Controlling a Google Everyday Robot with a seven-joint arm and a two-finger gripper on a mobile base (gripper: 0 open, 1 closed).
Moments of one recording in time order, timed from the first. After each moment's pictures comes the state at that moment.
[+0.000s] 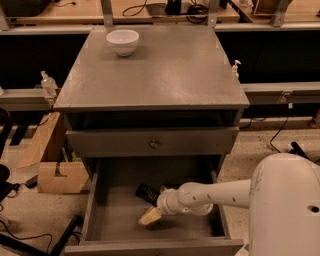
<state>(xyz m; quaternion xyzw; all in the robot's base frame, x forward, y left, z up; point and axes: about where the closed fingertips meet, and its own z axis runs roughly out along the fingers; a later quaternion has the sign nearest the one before) 0.564 0.021 0.344 -0.45 0.82 0.20 0.31</state>
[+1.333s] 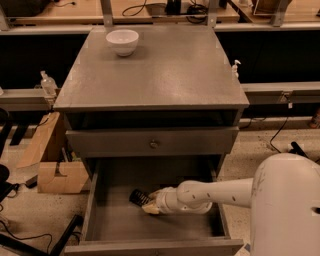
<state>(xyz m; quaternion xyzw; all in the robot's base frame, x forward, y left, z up) 0.562 0.030 0.352 -0.46 0.81 0.21 0.31</state>
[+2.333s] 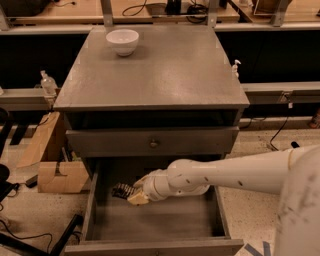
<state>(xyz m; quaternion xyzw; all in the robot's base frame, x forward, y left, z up) 0.534 0.073 0.503 -0.52 0.77 0.20 0.32</state>
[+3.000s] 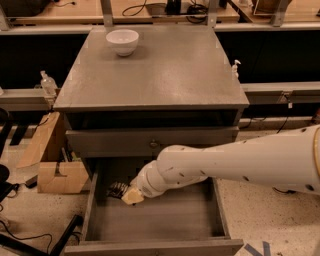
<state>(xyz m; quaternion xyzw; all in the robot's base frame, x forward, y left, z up) 0.494 0.075 0.593 -0.51 0.80 0.18 0.26</state>
